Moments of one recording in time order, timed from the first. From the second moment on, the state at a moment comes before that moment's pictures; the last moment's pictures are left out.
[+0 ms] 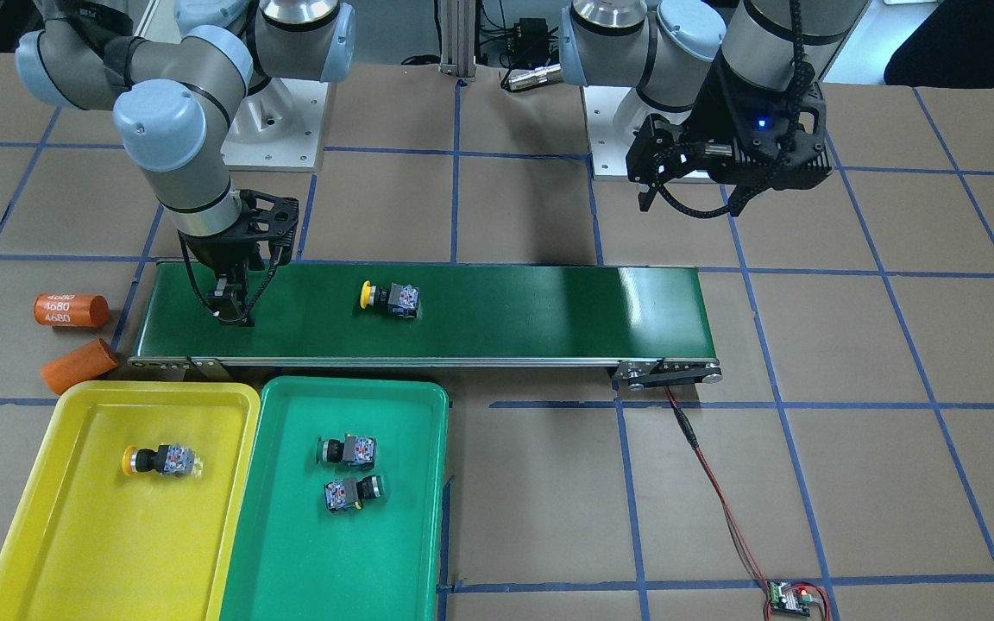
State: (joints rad) left arm -1.57 -1.54 -1.57 -1.61 1.55 0.03; right arm 1.49 -1.55 2.24 -2.29 -1.56 -1.67
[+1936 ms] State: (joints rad) left arm -1.56 -1.54 -1.55 -1.64 1.57 0.01; right arm 1.49 -1.55 2.24 -2.29 -1.56 -1.67
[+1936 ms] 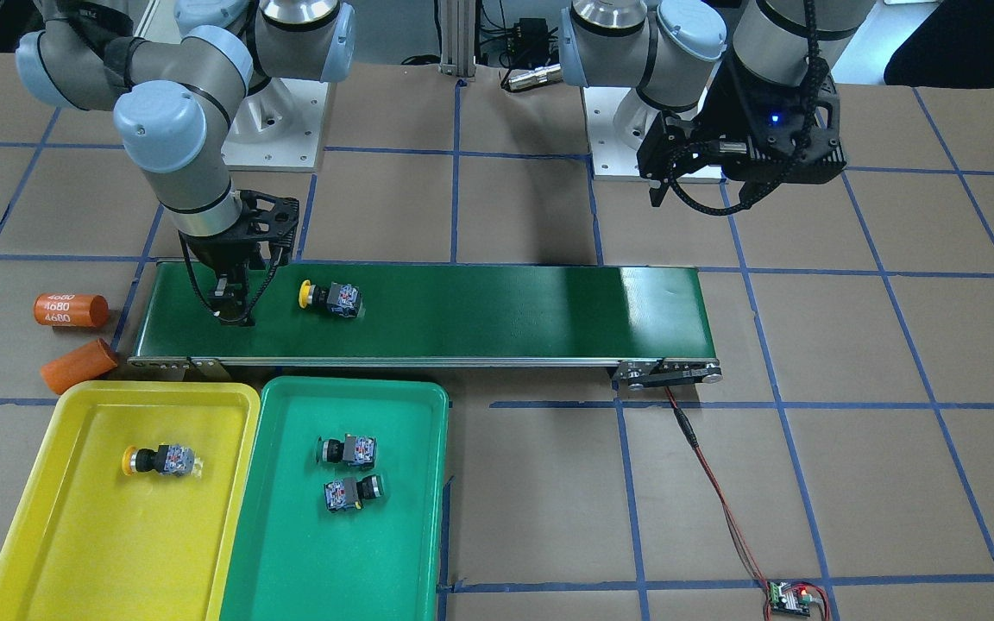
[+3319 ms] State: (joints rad) left arm -1.56 -1.53 -1.56 -1.62 1.57 0.01; right arm 1.49 -1.55 2.24 -2.29 -1.56 -1.66
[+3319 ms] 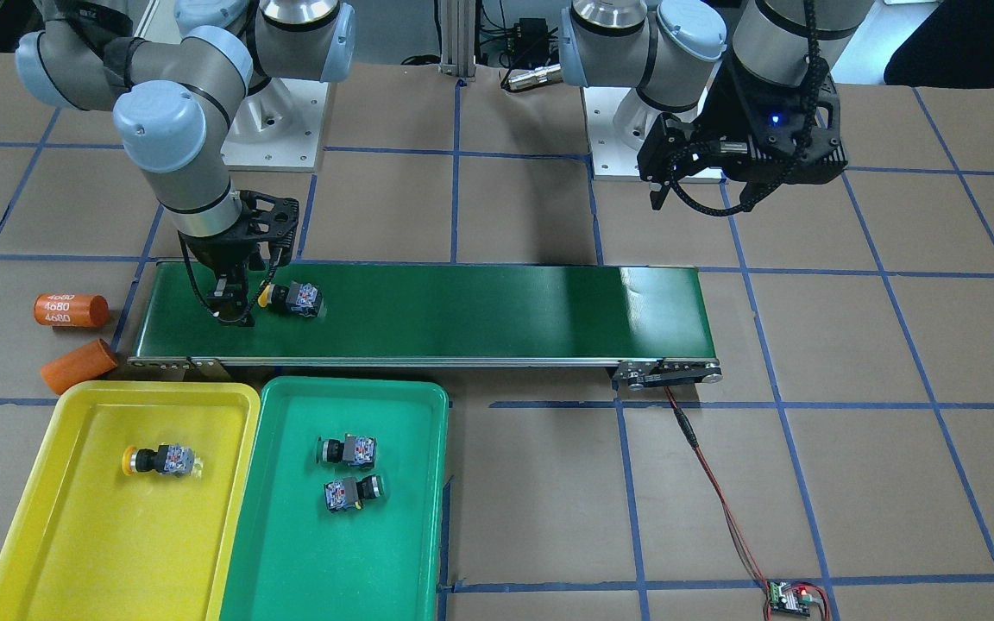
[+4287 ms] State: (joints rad) left arm -1.56 -1.53 -1.56 -1.62 1.57 0.01; right arm 1.49 -1.55 2.24 -2.30 -1.56 -1.66
